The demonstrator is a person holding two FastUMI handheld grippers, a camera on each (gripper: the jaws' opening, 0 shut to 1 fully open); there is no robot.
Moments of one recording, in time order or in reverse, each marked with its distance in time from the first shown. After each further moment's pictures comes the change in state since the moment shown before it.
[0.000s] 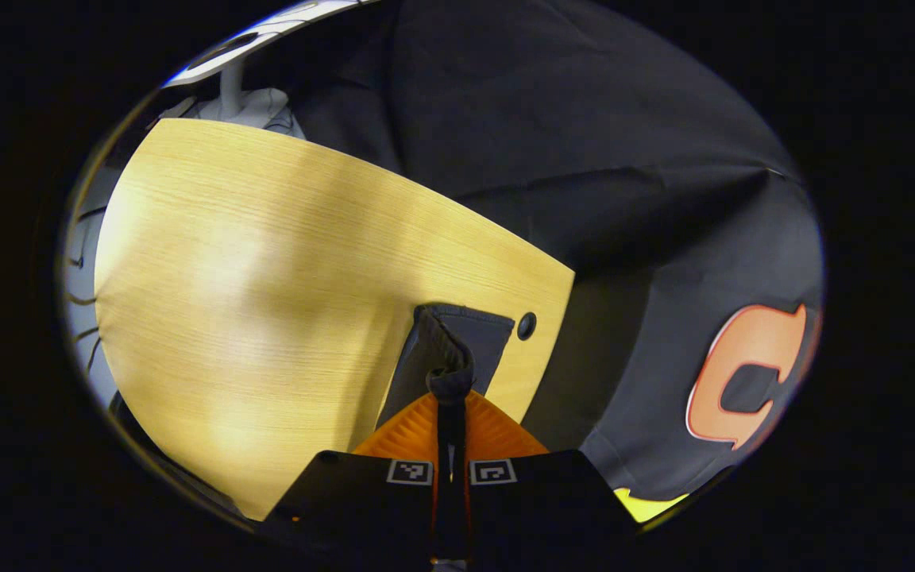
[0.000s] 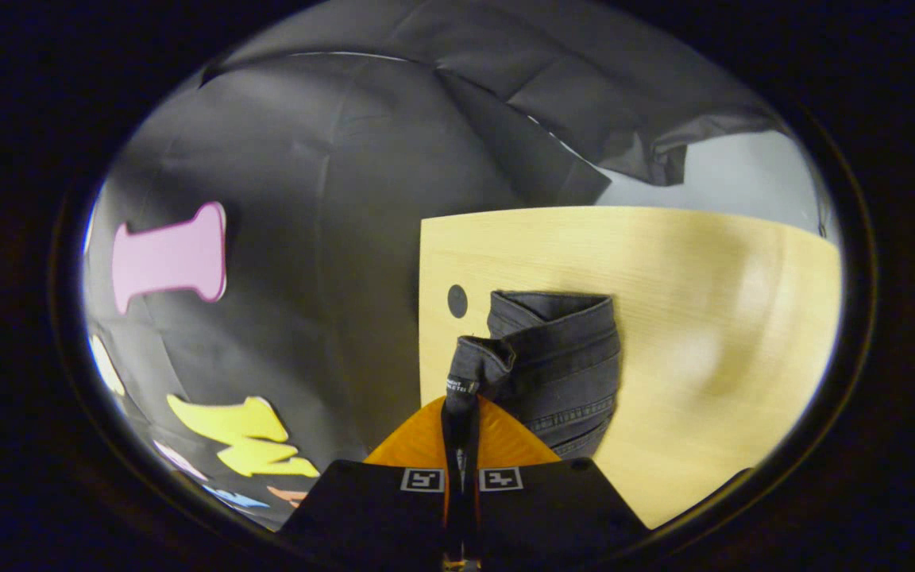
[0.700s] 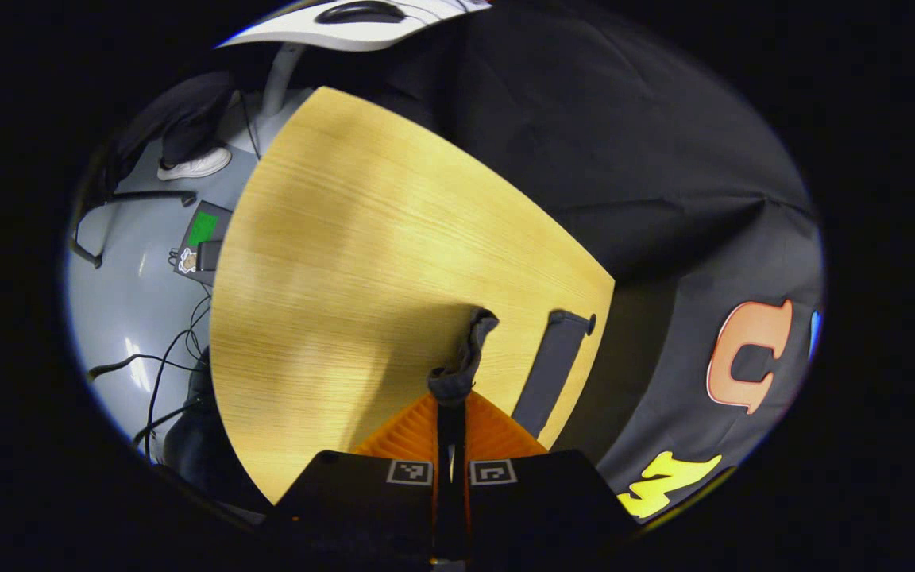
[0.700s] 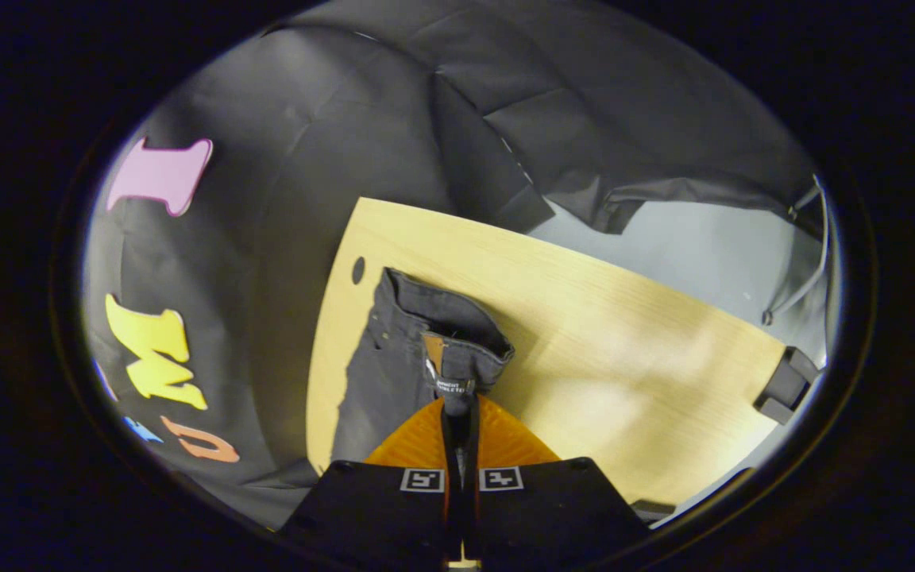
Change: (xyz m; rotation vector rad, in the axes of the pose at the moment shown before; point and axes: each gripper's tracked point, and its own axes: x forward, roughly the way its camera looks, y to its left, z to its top) left arm -0.079 0.171 0.014 0.102 0.000 -0.056; right arm -0.083 -0.105 0.001 -0.320 0.001 -0.236
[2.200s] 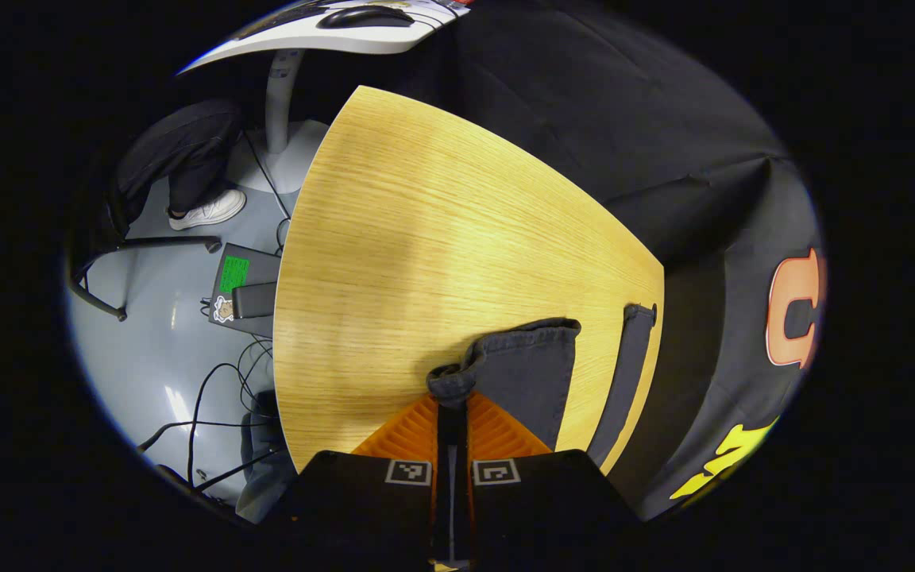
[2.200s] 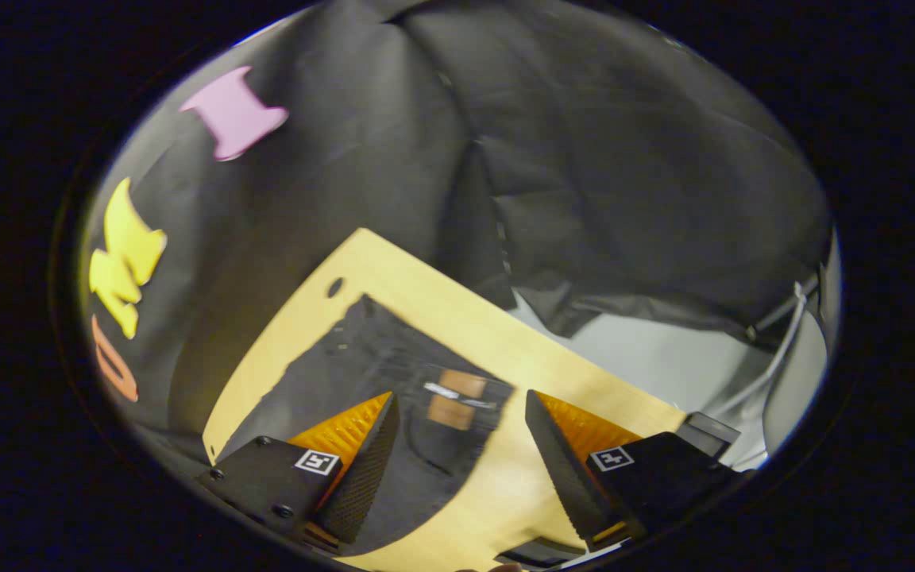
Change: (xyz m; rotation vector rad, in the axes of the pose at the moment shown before) left arm 0.029 0.106 0.009 0.113 -0.079 0.122; right arm -0.037 -0.085 0.016 -0.272 -0.288 -0.254
